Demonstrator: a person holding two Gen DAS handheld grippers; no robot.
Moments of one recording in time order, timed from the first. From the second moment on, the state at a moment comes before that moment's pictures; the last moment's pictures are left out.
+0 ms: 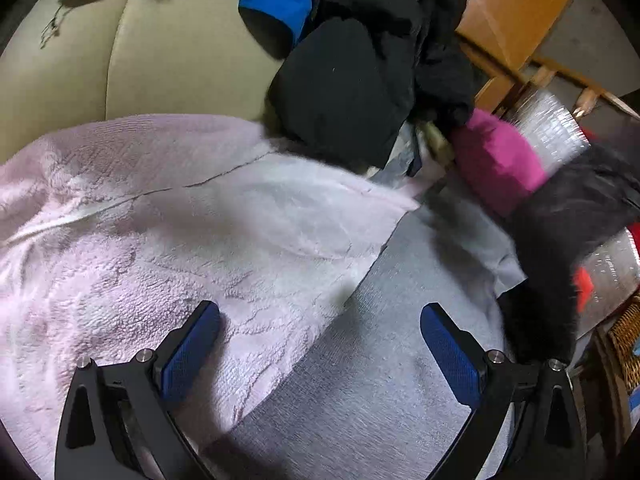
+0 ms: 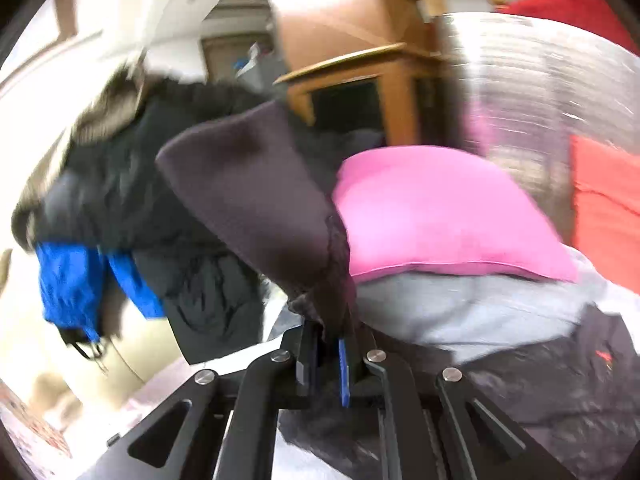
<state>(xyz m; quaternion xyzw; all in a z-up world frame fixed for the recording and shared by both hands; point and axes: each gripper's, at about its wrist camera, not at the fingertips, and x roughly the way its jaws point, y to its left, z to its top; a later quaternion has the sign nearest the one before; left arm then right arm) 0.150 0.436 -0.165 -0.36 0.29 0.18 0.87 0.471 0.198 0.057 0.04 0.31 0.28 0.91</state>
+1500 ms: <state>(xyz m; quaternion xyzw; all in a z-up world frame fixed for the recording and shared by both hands) 0.343 0.117 -0.156 -0.45 0.46 -0.13 0.75 0.377 -0.156 -0.016 0.07 0.30 0.09 0.95</state>
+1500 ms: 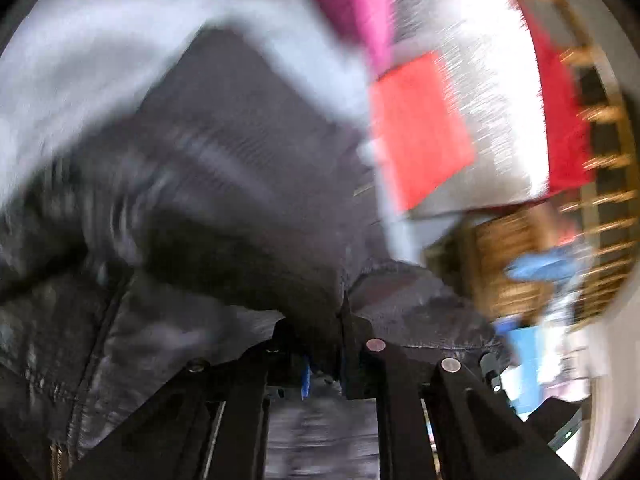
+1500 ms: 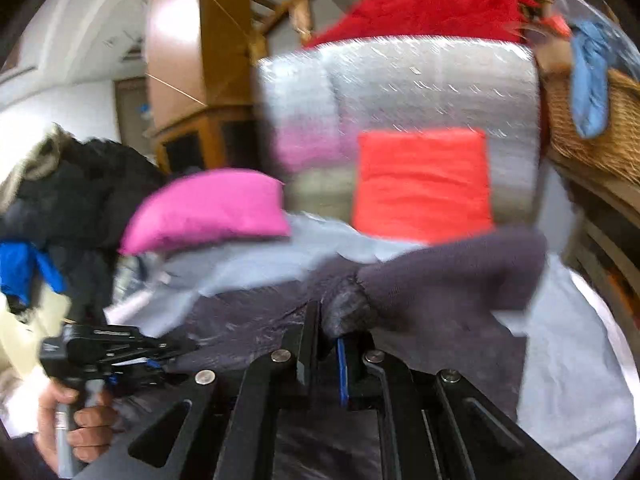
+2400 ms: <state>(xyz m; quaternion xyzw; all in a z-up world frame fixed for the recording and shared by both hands) 0.366 0.102 -0.126 -0.35 0.41 -0.11 0.84 0.390 -0.231 -0.003 0.18 0.27 0.05 0.95</state>
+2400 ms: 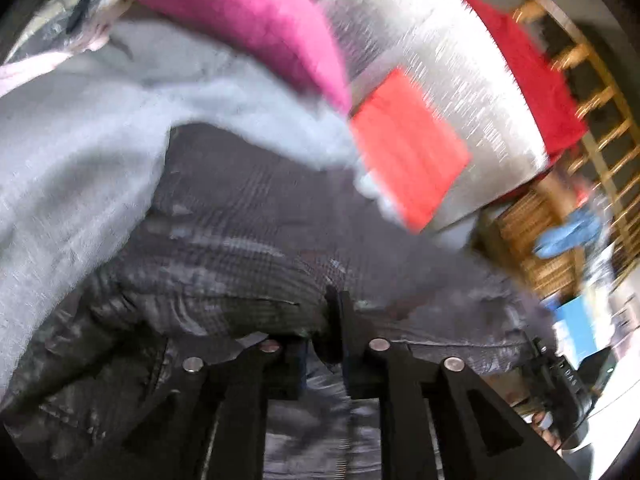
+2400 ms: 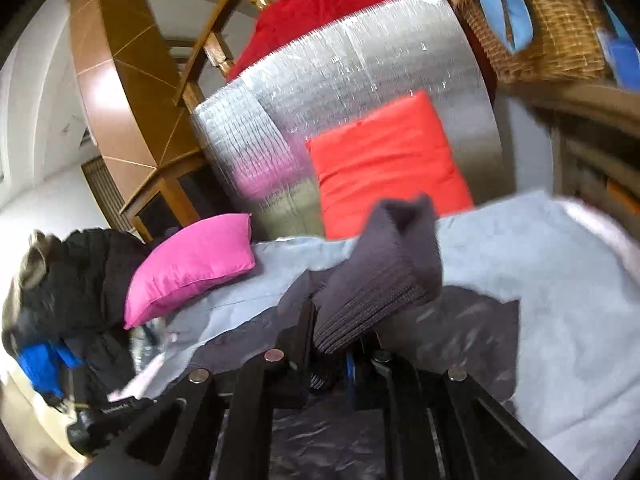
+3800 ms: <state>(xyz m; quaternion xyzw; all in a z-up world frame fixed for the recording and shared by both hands) 0.377 0.089 -0.111 -0.08 0.38 0.06 0.92 0.400 -0.210 -0.056 0.06 0.35 0.01 0.93</state>
